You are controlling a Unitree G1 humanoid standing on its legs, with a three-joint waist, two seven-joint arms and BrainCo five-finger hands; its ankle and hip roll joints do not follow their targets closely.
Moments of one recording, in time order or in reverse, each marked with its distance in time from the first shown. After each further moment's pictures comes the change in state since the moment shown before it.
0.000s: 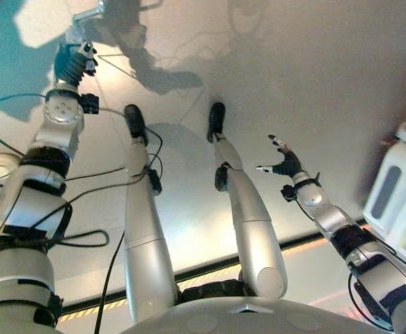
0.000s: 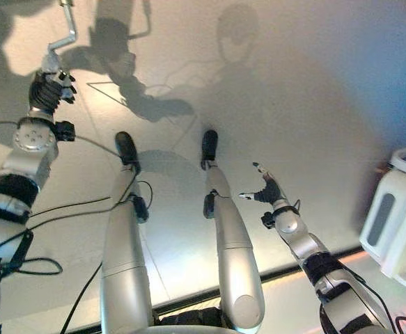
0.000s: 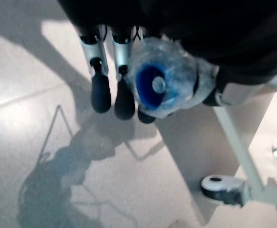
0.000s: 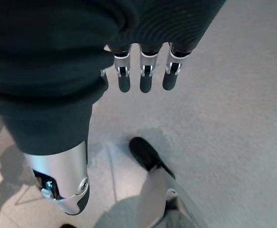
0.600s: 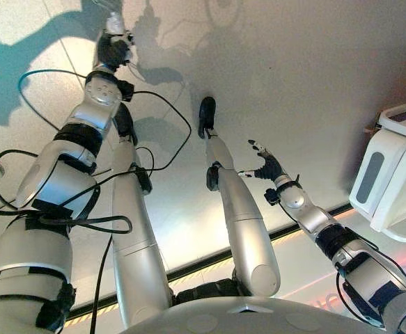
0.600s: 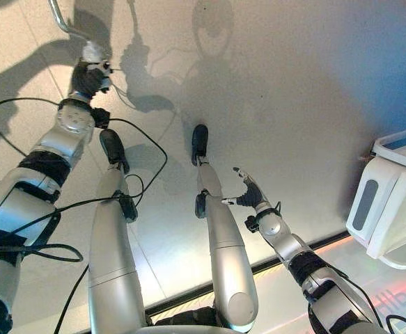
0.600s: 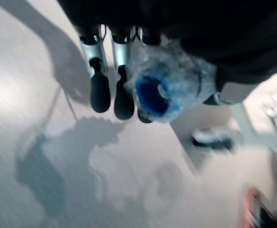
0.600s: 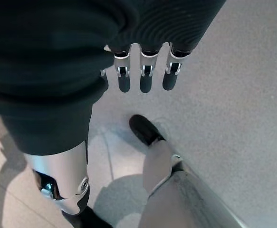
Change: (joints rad) left arm -0.117 -0.165 -0.164 -0.107 0.068 0.082 0.070; right arm -0.039 0.046 0.075 0.012 0.017 -0.001 -0.002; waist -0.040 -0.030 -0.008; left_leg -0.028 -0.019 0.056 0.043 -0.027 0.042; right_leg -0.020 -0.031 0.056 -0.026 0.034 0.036
